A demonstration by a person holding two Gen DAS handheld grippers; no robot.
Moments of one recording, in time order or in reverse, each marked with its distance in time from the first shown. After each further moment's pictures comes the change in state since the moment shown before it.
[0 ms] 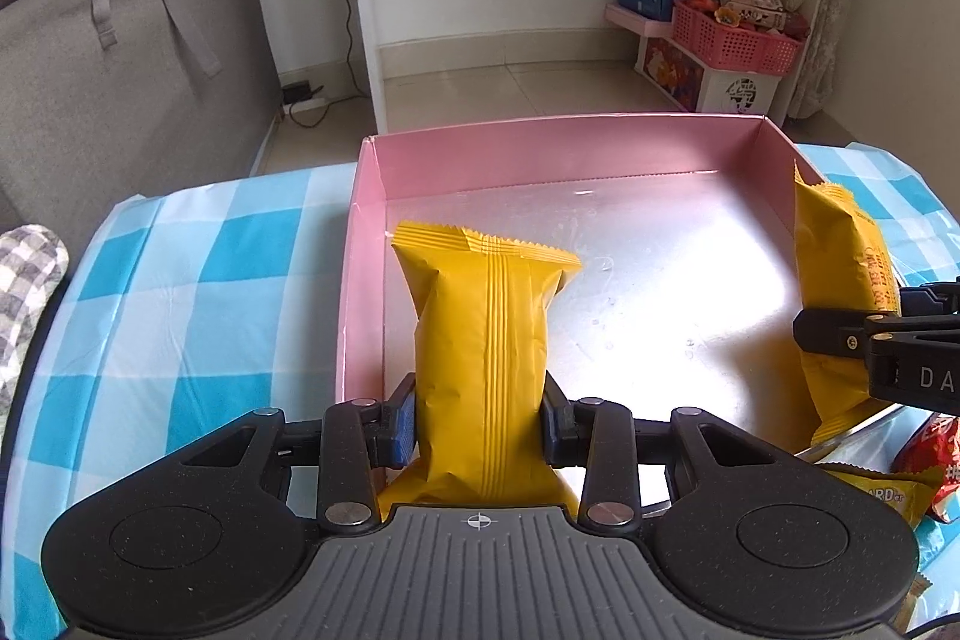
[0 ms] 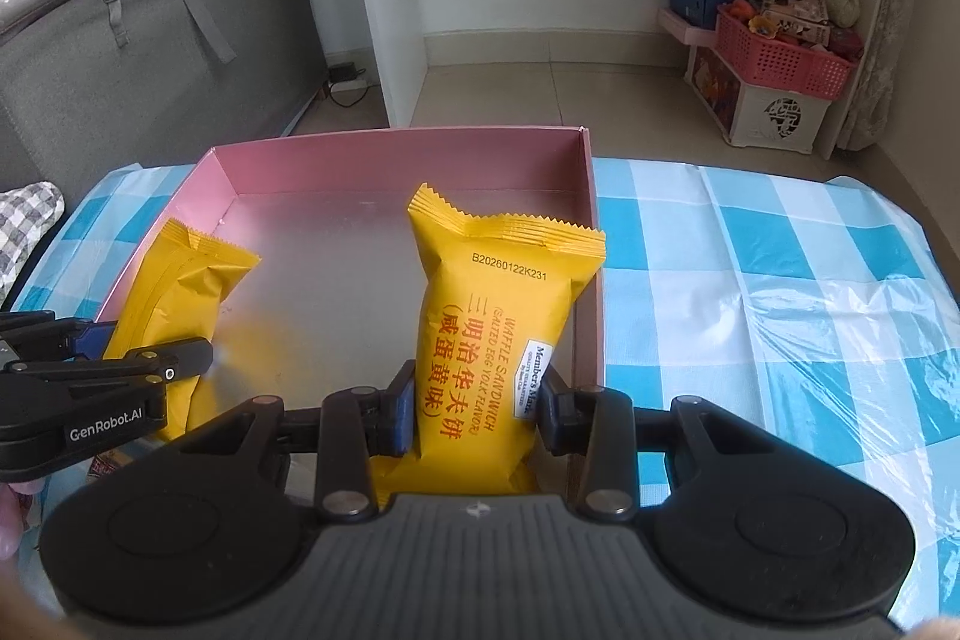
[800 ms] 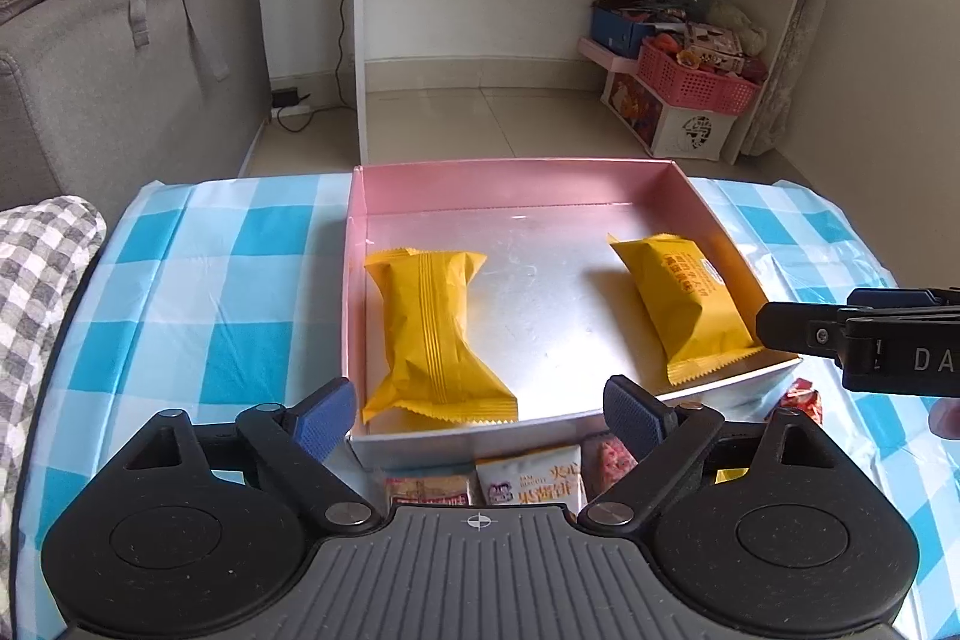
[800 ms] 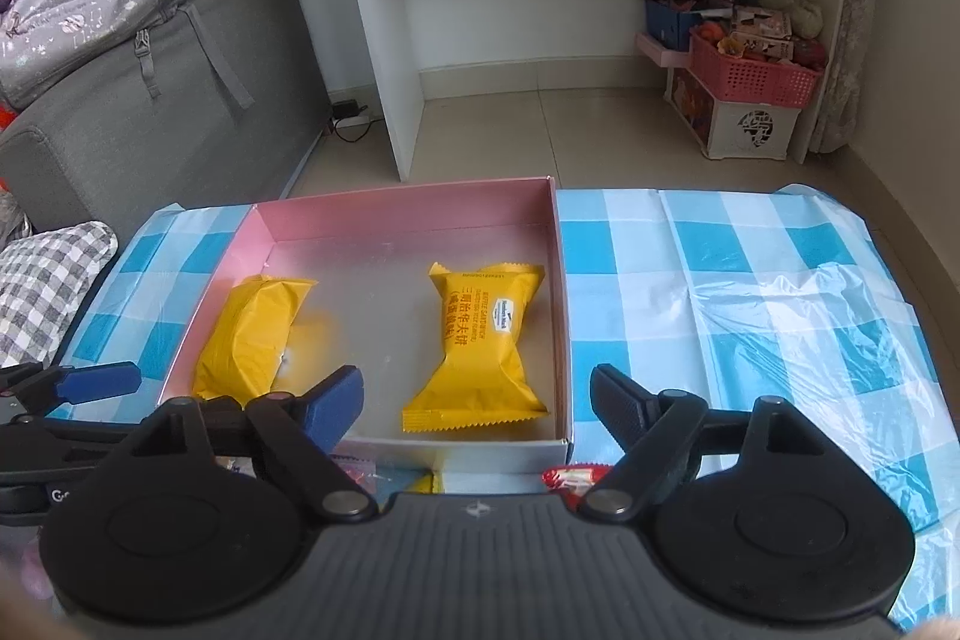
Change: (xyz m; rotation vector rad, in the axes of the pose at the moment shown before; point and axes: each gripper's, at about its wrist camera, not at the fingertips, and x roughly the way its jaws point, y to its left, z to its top) left arm -0.082 0.004 -0.017 -0.058 -0.038 -0.097; right arm -0.066 0.001 -0.002 0.057 -0.042 0.001
